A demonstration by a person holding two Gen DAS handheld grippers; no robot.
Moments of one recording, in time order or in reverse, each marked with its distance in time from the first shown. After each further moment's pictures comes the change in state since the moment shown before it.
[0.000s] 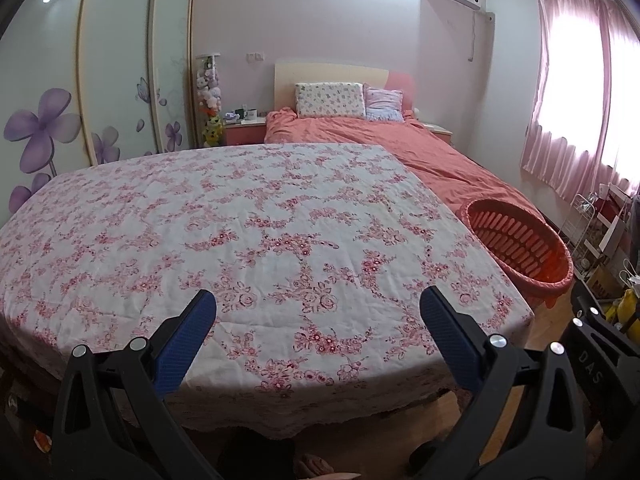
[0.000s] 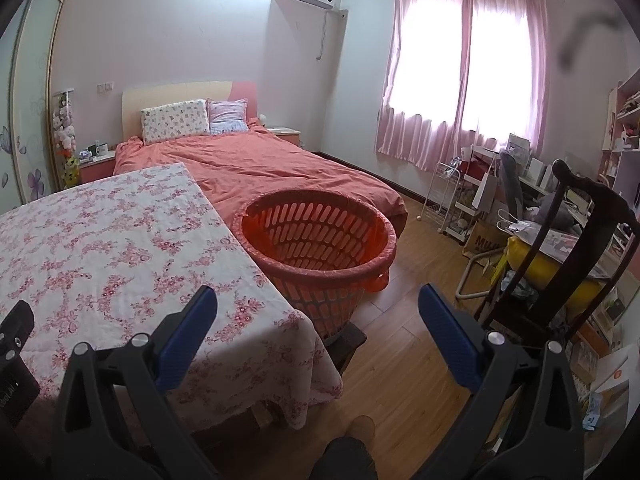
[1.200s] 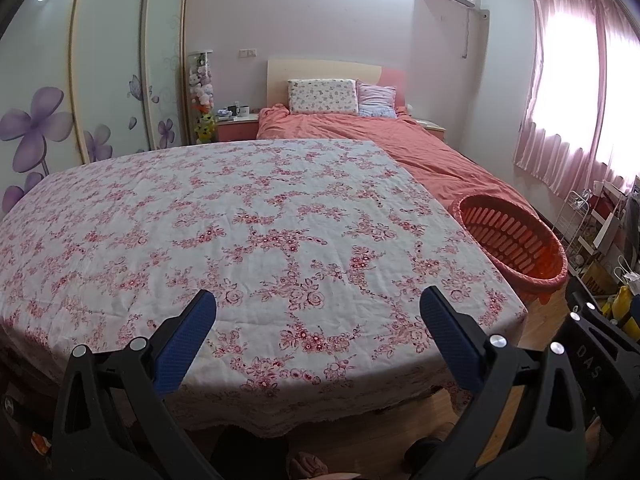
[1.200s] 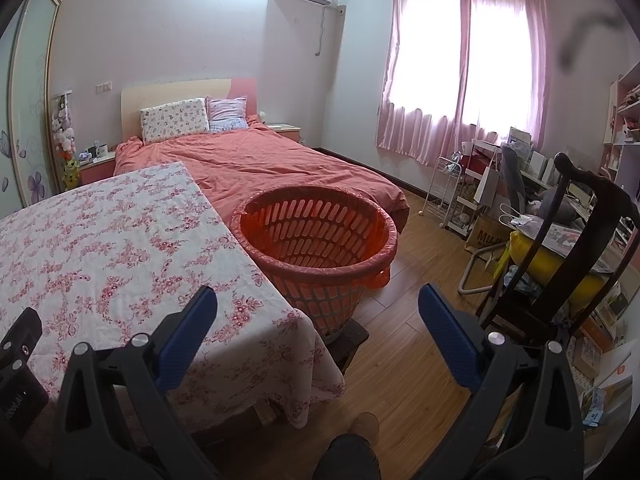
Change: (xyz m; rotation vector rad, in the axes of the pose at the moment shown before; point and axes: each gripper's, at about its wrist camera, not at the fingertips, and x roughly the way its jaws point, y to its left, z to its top) left arm 0.002 -0.007 -0.001 0.003 0.008 -0.022; right arm 0.008 0.003 -0.004 0.011 0.008 0.006
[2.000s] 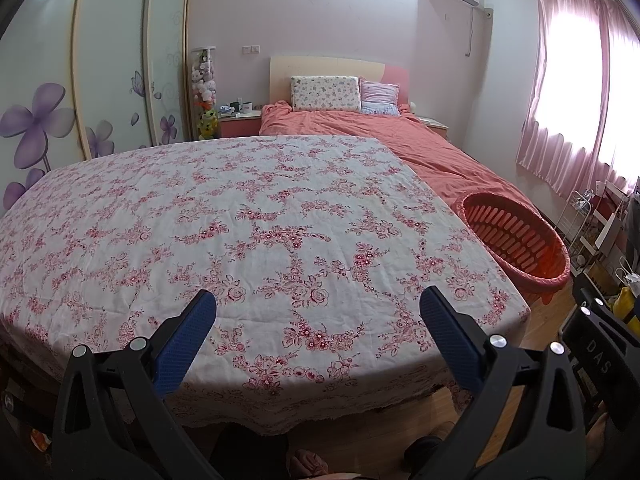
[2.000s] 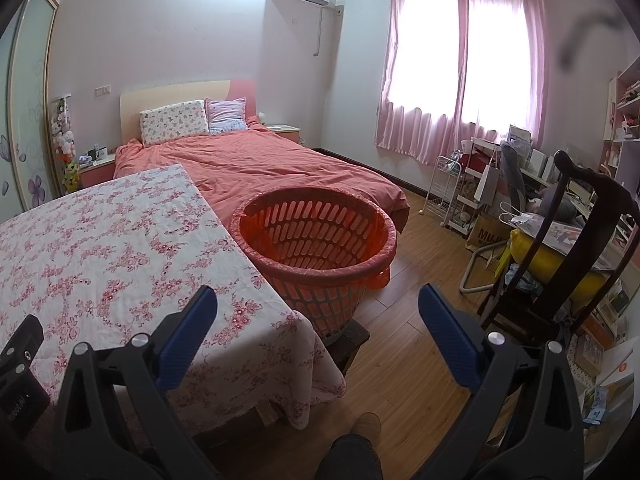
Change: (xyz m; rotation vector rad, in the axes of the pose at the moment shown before) left arm 0.001 0.002 0.000 -0.007 0.011 0.002; right arm 0.000 -0.003 0.001 0.003 0.001 0.001
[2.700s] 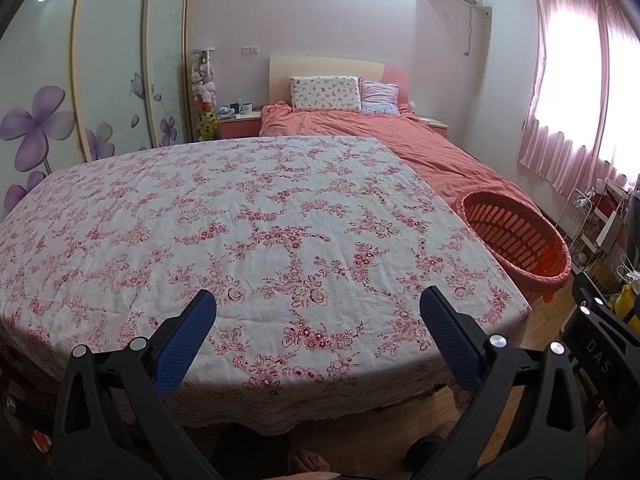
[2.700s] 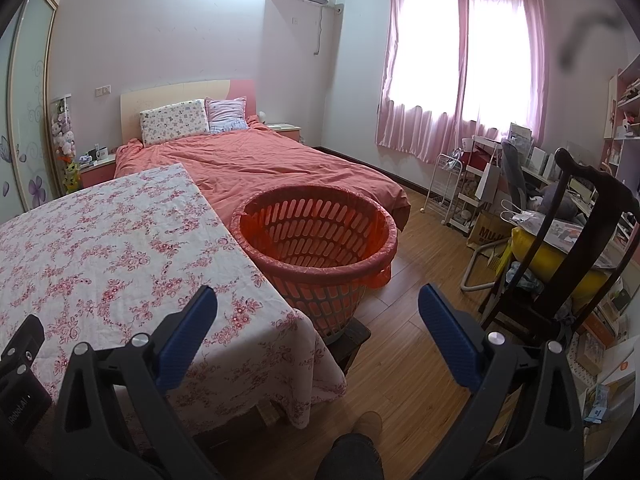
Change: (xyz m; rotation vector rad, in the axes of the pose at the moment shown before) left arm 0.000 0.000 0.000 0.006 -0.002 0.002; right arm 0.000 0.000 0.000 0.004 0.002 0.002
